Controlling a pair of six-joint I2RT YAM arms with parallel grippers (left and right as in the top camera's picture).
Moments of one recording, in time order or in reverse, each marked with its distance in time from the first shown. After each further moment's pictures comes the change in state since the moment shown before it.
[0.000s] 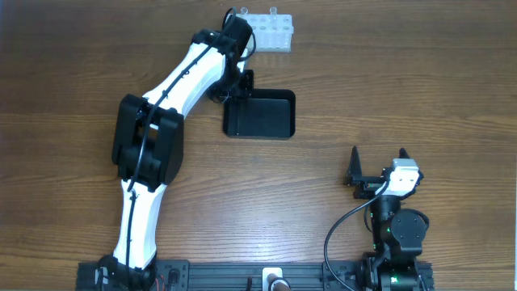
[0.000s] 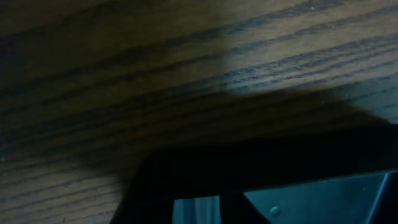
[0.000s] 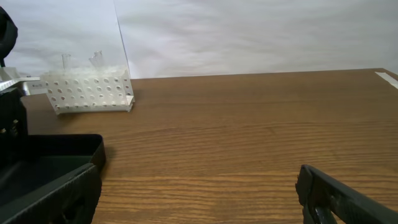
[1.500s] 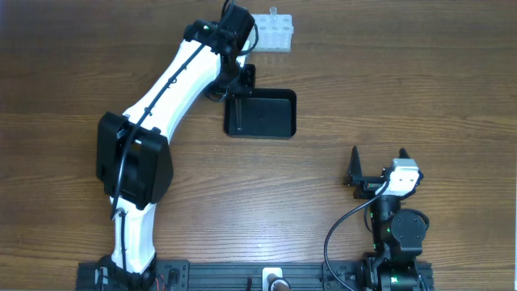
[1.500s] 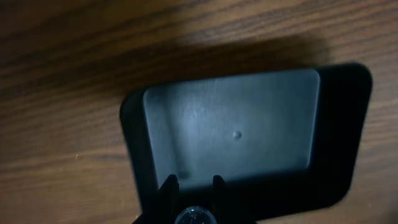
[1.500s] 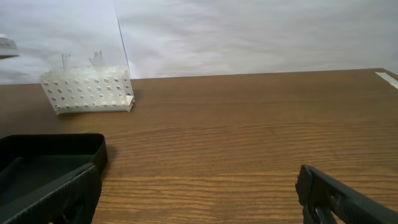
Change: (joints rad) left arm -0.034 -0.159 0.000 -0.109 -0.011 0.004; right arm 0.000 0.000 0.000 0.000 0.000 0.000
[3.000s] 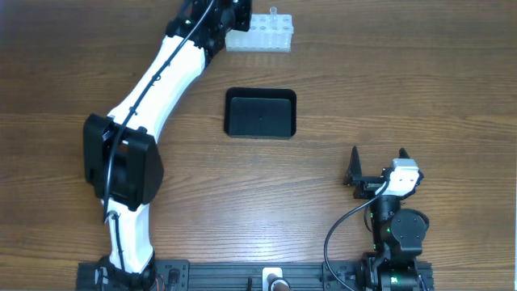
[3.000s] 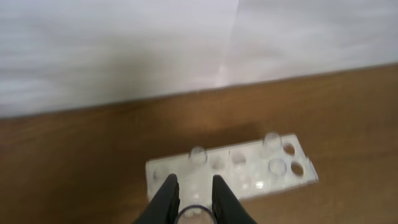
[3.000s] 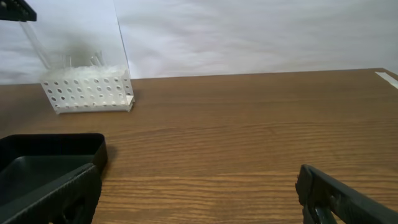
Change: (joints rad) left arm 0.065 -0.048 -0.012 0.744 -0.211 0.203; right arm 0.000 0.000 0.000 0.000 0.000 0.000
